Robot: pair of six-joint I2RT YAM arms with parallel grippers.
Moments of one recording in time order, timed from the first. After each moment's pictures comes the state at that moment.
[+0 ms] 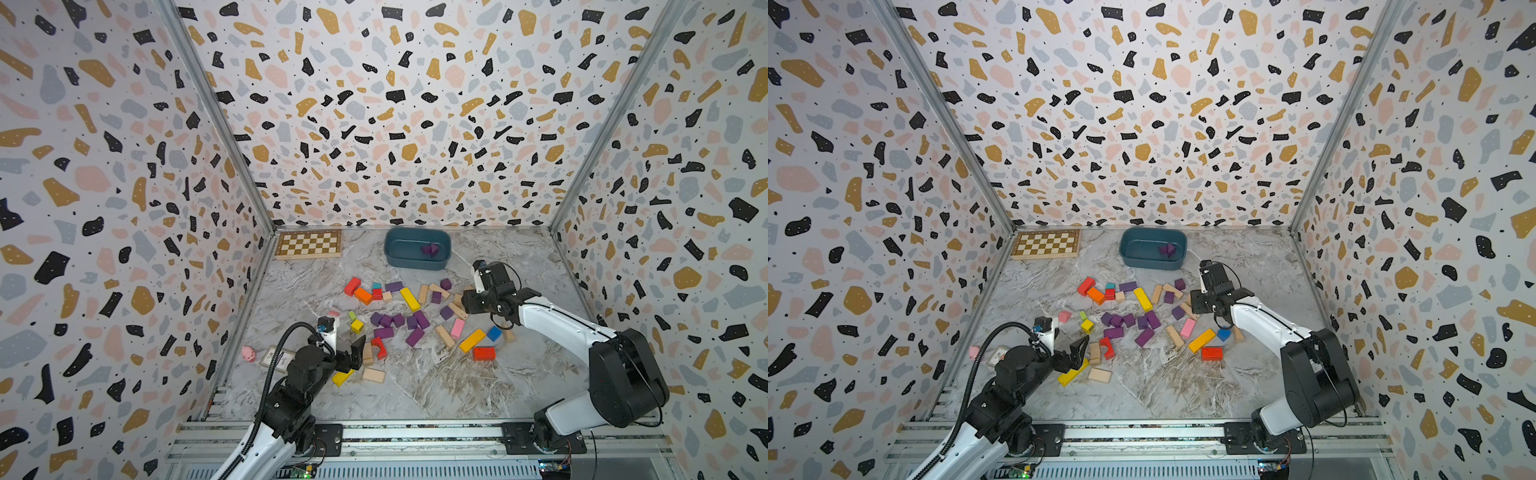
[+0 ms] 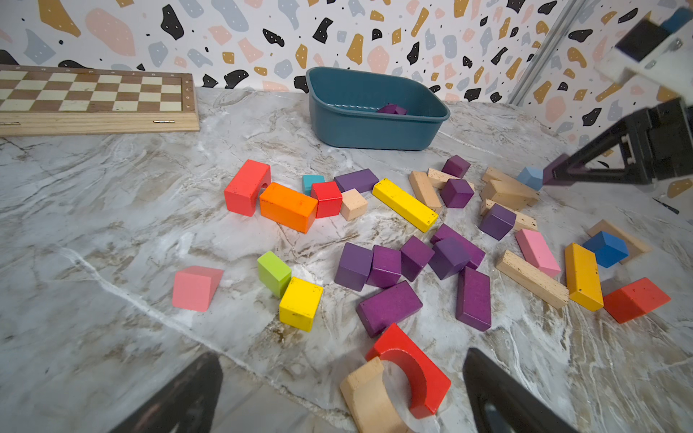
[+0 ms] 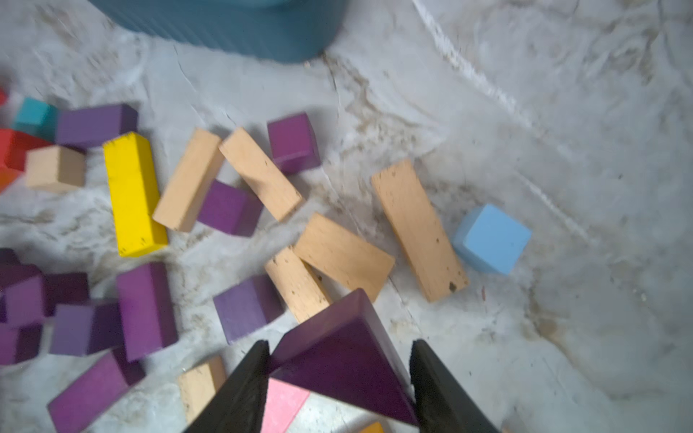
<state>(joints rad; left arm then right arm) -0.49 0.33 0.15 -0.18 -0.06 -0.23 0.43 1.50 0.96 -0.35 0.03 0.22</state>
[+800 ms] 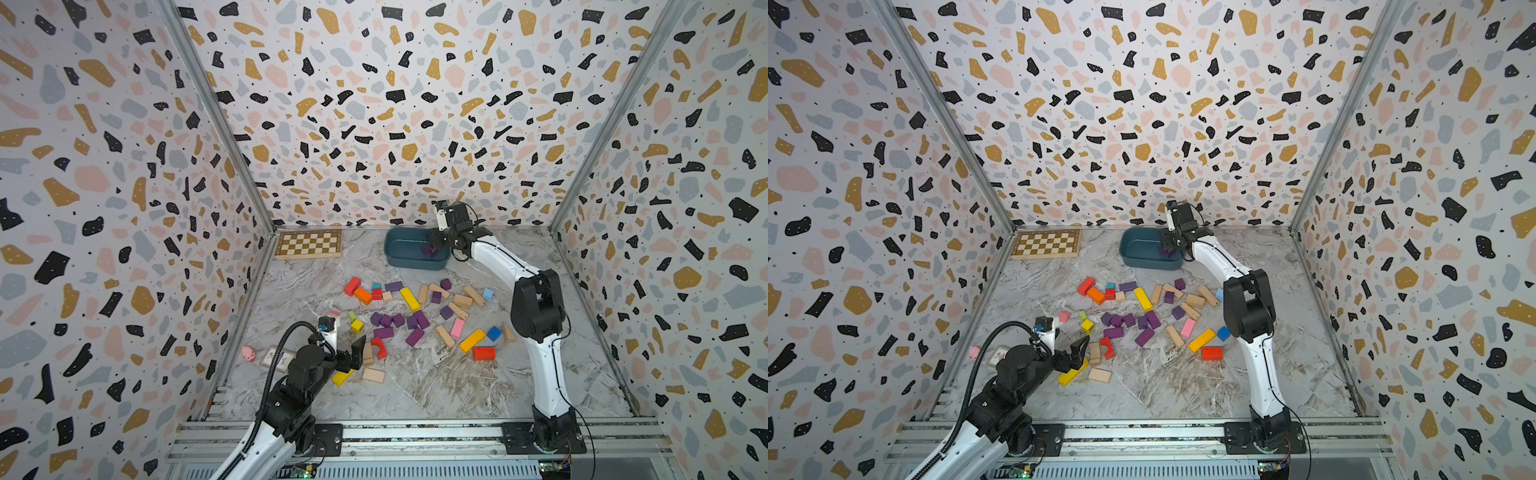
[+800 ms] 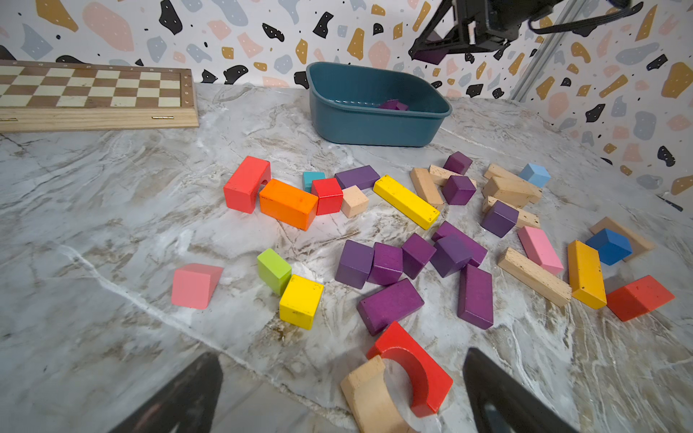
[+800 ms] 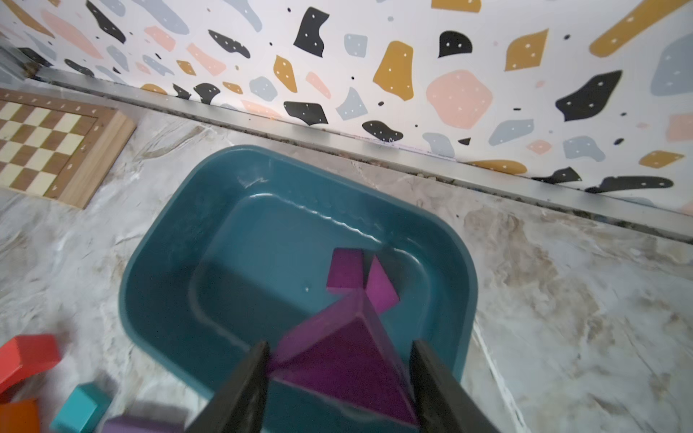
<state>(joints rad) -0.49 0.34 0.15 -0.17 -0.06 -0.23 0.43 2.30 2.06 -0.44 -0.04 0.10</state>
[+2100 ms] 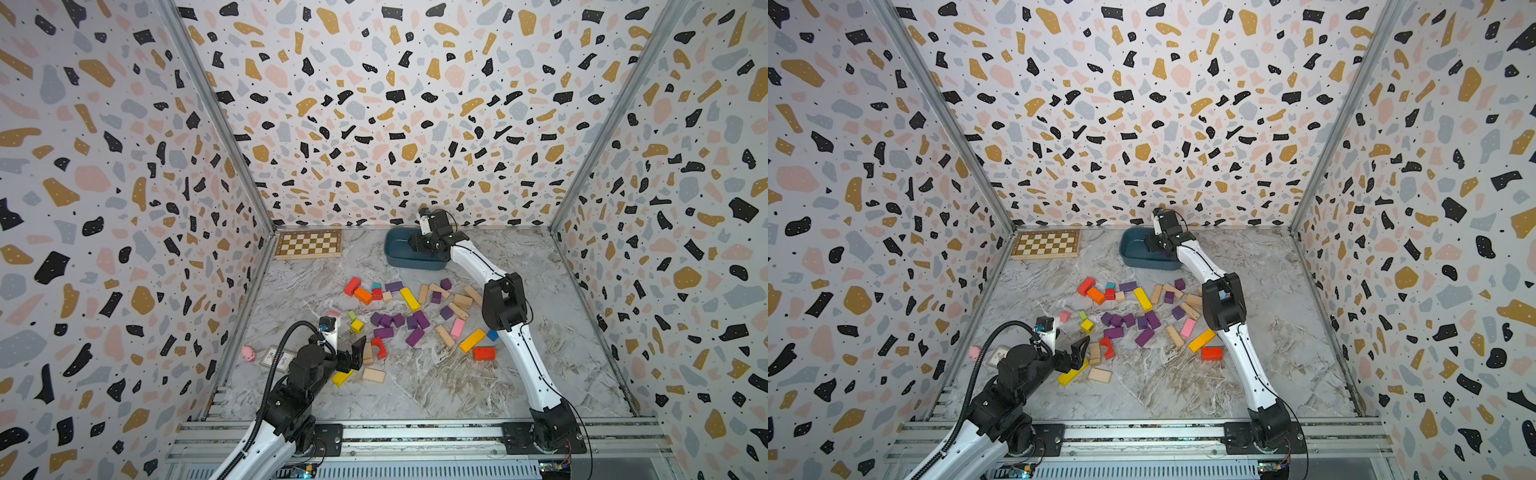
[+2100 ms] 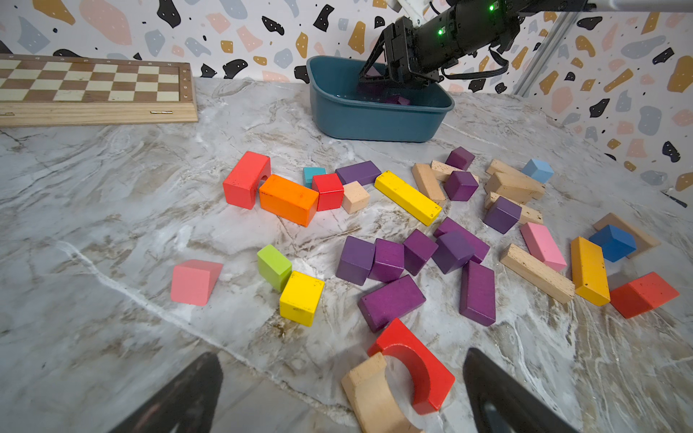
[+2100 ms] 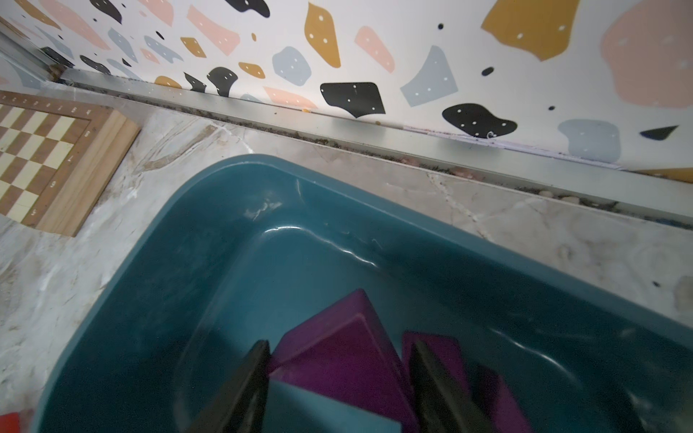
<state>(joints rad) -0.49 0.36 0.15 -0.17 -0.06 -0.23 0.45 2.69 2.49 -0.48 -0.16 0.17</state>
